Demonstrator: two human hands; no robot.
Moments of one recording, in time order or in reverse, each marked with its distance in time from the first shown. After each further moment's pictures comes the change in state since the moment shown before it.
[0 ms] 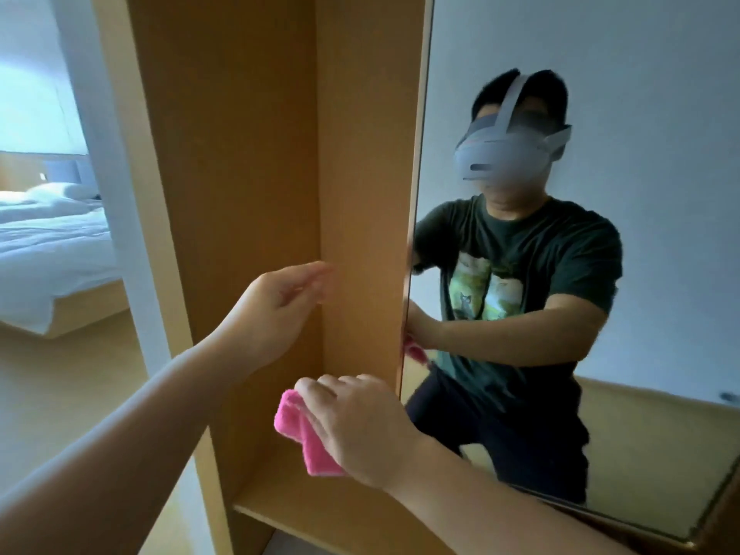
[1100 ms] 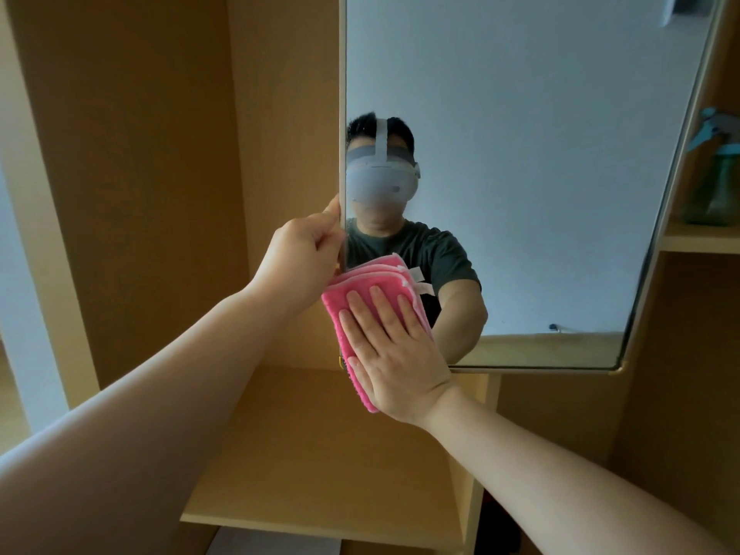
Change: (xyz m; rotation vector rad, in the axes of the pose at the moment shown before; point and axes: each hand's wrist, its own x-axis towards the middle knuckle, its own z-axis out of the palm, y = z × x) left_hand -0.037 -0.036 0.126 -0.083 0.013 0.186; right_hand -0.134 0.067 0.091 -0.798 0.144 0.138
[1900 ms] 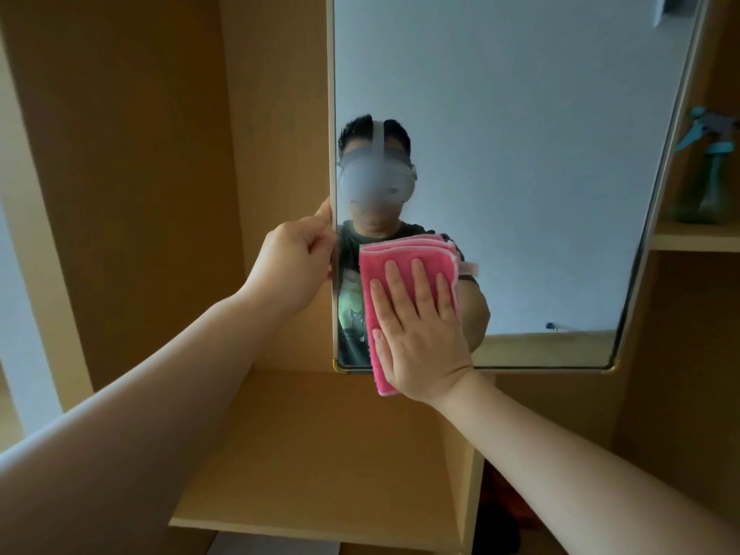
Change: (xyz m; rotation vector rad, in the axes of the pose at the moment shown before) left_hand 0.002 -0.003 0.001 -0.063 0.000 -0.010; right_hand 0.001 0.031 -0.008 -0.060 0.099 0.200
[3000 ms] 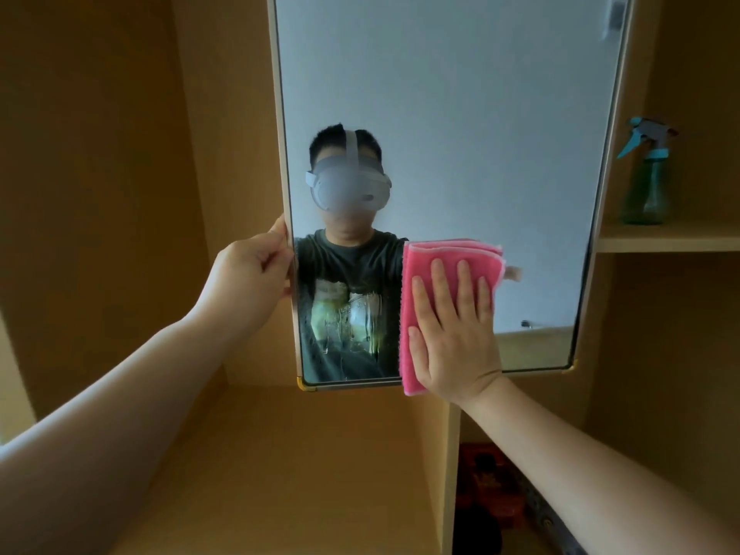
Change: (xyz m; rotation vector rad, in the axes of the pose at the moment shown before) left_hand 0.004 -0.004 0.006 -0.062 0.072 0.002; right_hand -0.030 0.062 -0.011 -0.008 -0.061 0.186
